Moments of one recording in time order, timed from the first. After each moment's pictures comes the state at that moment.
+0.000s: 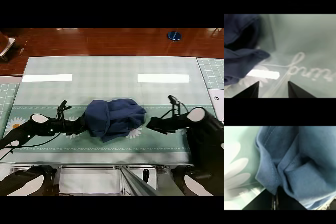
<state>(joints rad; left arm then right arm) -0.16 -1.19 0.39 0.44 -0.81 -1.16 0.12 -1.05 0.51 -0.94 0.94 1.54</state>
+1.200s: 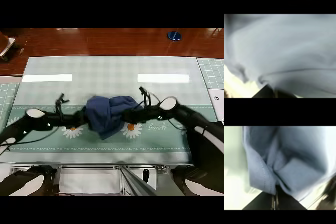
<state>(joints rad) -0.10 -1.14 0.49 0.41 -0.87 -1.15 0.39 -1.30 0.77 -0.58 0.85 1.35</state>
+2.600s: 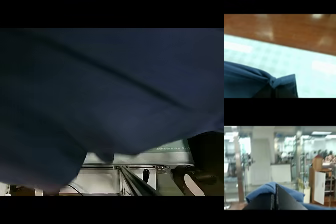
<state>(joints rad) 0.61 -0.34 1.44 0.64 -0.88 -1.17 0.05 -0.71 1.87 -1.33 1.63 1.54</state>
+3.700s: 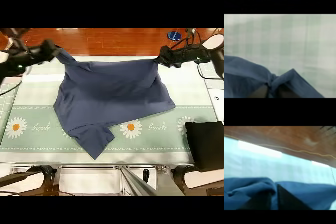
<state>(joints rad) 0.03 -1.38 1.24 0.53 -0.65 -1.14 -0.07 -1.68 1.63 -0.84 1.03 1.44</state>
